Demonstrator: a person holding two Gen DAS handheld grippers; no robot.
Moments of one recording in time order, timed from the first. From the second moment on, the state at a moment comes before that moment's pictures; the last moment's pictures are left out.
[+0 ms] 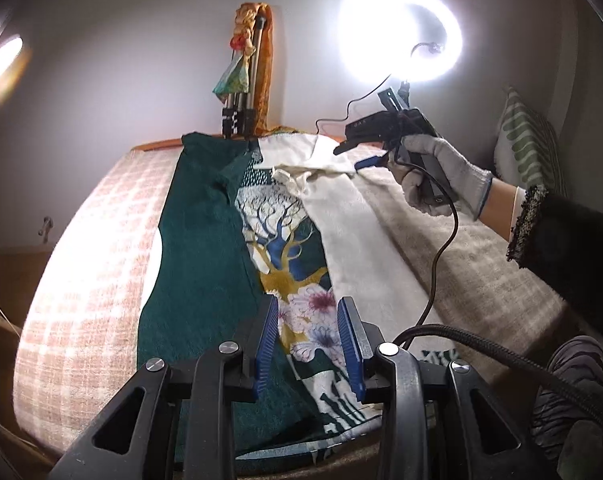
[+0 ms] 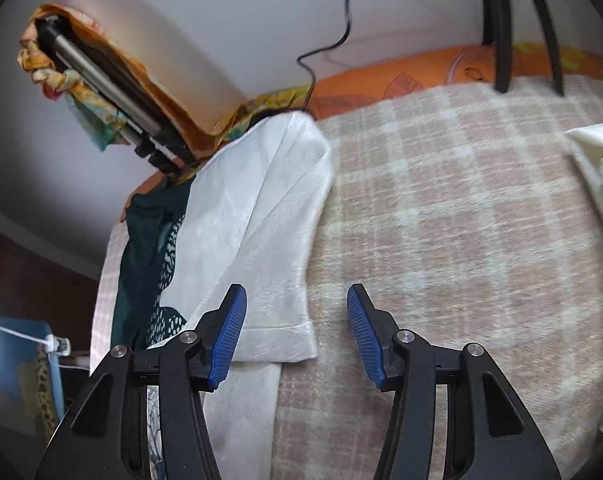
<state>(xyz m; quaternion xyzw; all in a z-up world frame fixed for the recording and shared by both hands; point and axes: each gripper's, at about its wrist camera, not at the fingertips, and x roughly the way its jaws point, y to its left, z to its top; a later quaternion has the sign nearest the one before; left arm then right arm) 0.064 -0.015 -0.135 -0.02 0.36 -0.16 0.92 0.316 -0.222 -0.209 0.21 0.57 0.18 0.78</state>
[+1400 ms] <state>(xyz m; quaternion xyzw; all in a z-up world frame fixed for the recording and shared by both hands) 0.071 0.021 -0.151 0.00 0.37 -0.10 0.92 0.345 -0.136 -0.119 0.16 0.51 0.25 0.81</state>
